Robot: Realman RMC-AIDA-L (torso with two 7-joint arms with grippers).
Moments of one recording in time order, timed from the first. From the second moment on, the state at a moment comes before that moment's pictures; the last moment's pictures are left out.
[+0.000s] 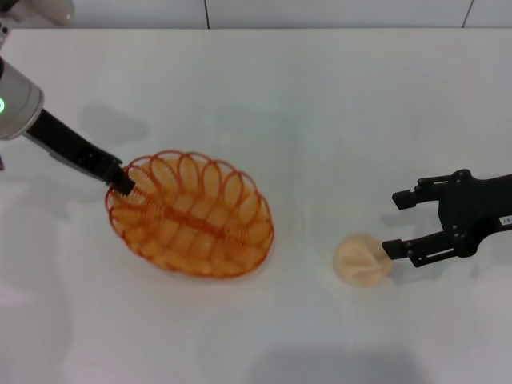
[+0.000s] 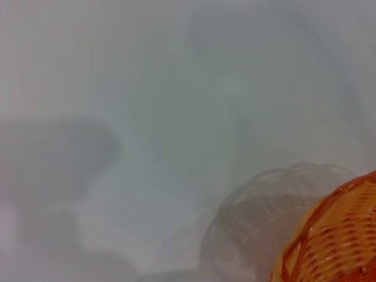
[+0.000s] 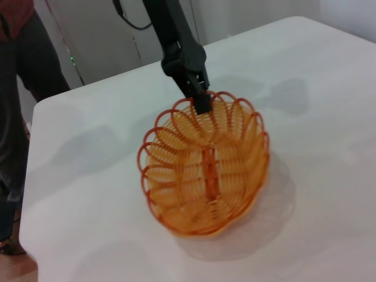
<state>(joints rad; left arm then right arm) -0.86 -1.97 0.88 0.81 2.71 1.63 -2.39 0.39 2.01 -1.18 -1.17 -1.97 -1.58 1.77</state>
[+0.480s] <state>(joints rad) -0.86 -1.99 0.86 0.80 2.61 1.56 -2.54 0.39 2.01 -1.17 -1.17 -1.97 -1.60 1.76</state>
